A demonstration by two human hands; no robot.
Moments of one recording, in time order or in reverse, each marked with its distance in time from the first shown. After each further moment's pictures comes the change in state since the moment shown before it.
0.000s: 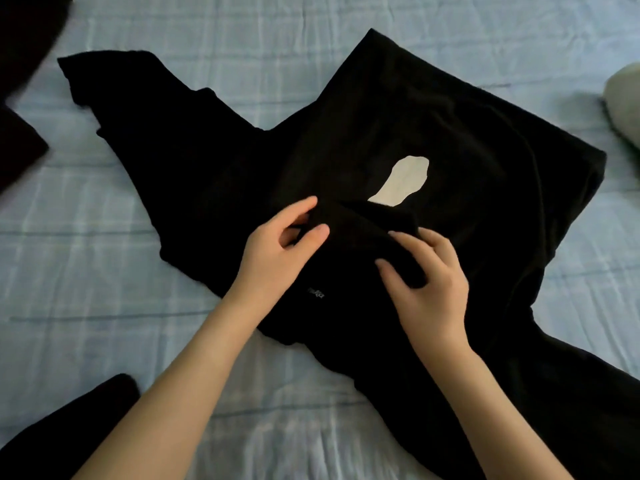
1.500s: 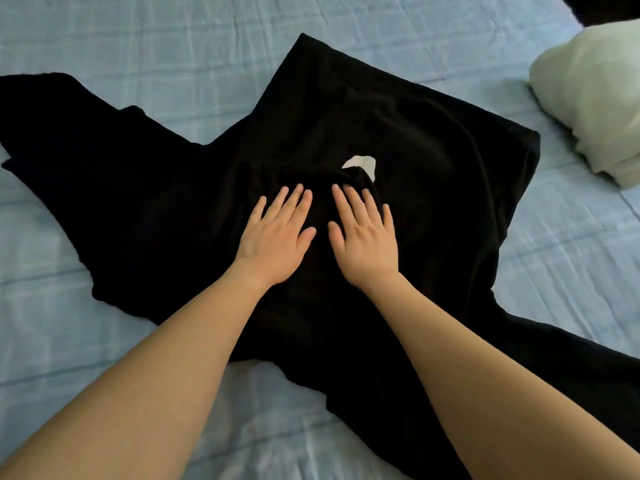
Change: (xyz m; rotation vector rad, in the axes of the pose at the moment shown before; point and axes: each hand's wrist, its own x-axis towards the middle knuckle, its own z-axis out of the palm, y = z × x) left_hand 0.082 -0.051 0.060 1.339 -0.346 0.278; right_hand 0.075 0.062 0.058 -0.608 -0.326 -0.021
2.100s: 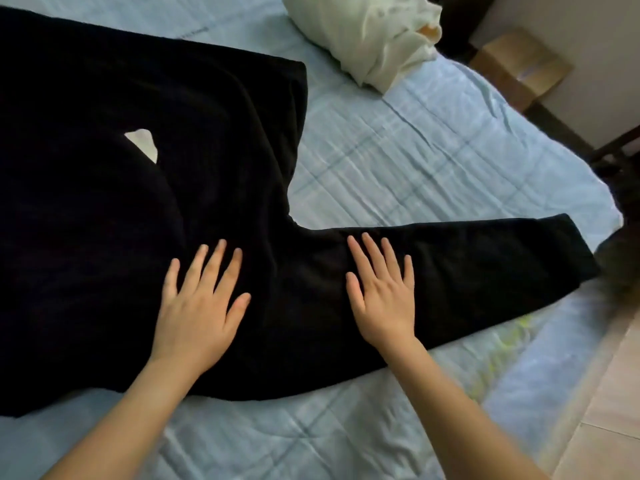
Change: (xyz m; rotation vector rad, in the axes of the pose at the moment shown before) left_hand -0.091 0.150 0.033 0.023 0.048 0.351; right_hand -0.258 0.170 -0.027 -0.012 0.084 0.590
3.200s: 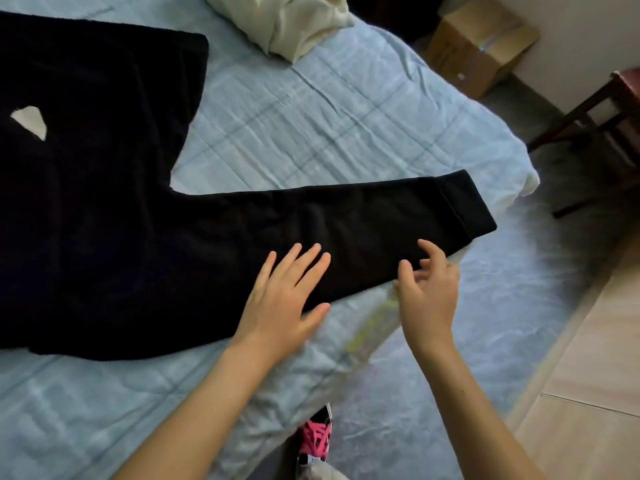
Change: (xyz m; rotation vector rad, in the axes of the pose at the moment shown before) left_hand 0.000 0.263 -0.011 -0.392 0.086 0.299; right_hand -0.071 0.178 -0.081 0.807 0.335 0.499
